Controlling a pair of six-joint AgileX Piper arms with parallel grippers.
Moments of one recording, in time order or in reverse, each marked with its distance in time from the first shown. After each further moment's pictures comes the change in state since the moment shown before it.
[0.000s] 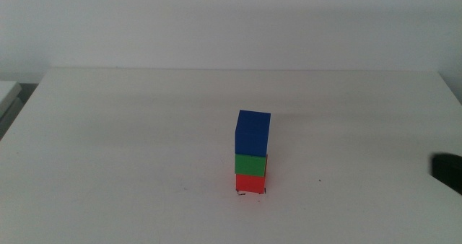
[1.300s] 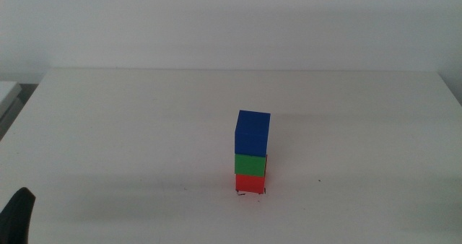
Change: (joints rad) left arm 0.000 -0.465 0.881 -0.118 -0.792 0.000; right arm -0.742 -0.568 0.818 0.161 -0.497 0.000
